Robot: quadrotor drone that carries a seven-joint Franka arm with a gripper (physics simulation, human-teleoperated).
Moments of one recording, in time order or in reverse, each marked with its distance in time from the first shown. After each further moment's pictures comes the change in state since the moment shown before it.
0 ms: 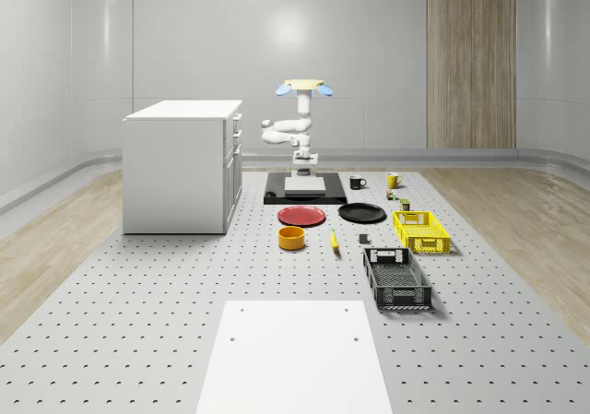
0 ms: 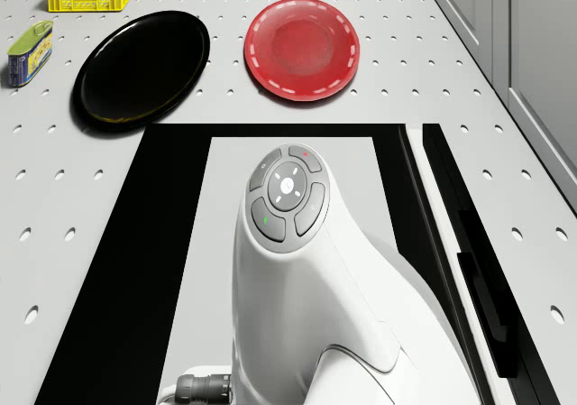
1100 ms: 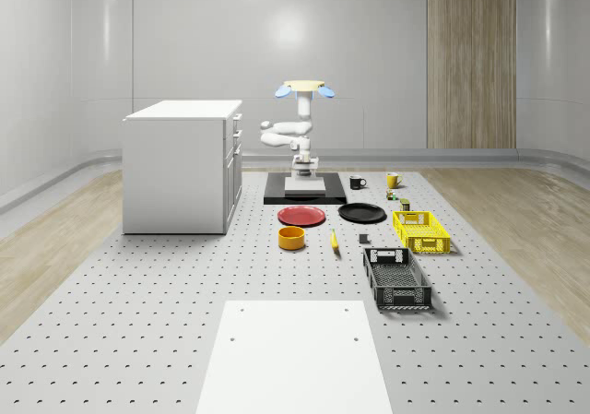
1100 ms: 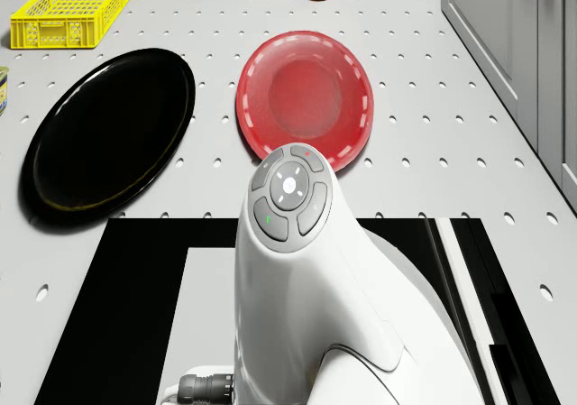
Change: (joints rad) arm -0.006 -0.032 0.004 0.002 0.014 0.030 0.004
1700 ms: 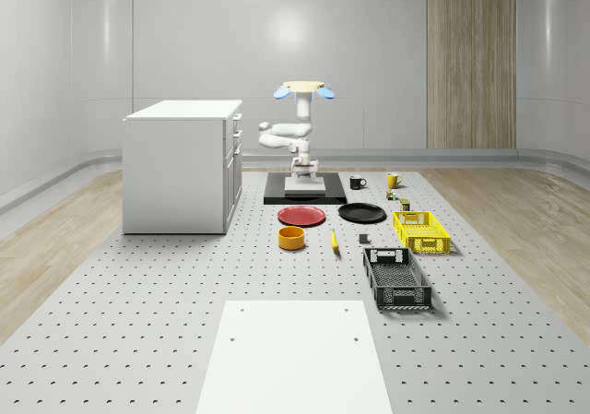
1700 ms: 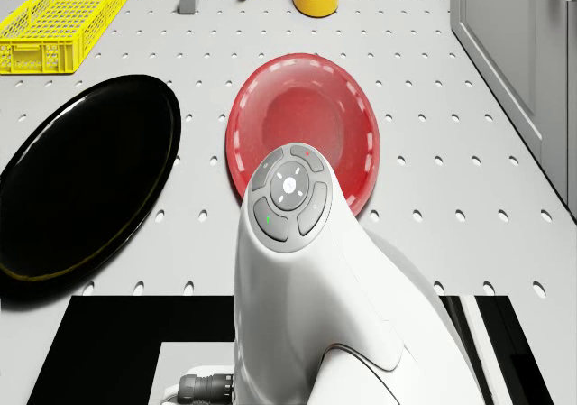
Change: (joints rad) arm -0.004 -0.014 0.002 0.001 0.006 0.013 0.003
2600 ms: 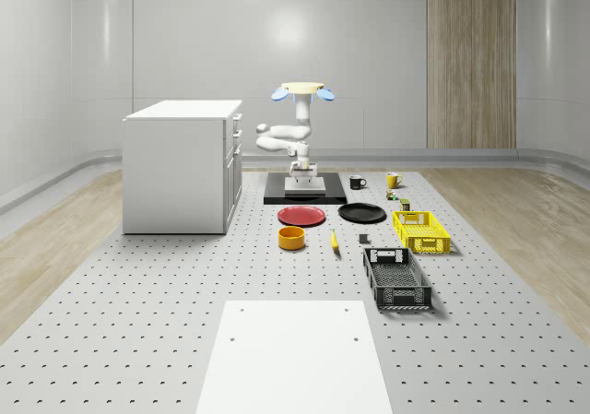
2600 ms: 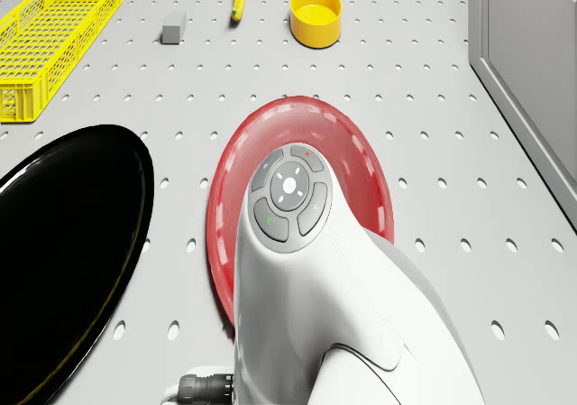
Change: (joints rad) arm -0.005 -0.017 0.002 0.001 0.007 0.016 0.004
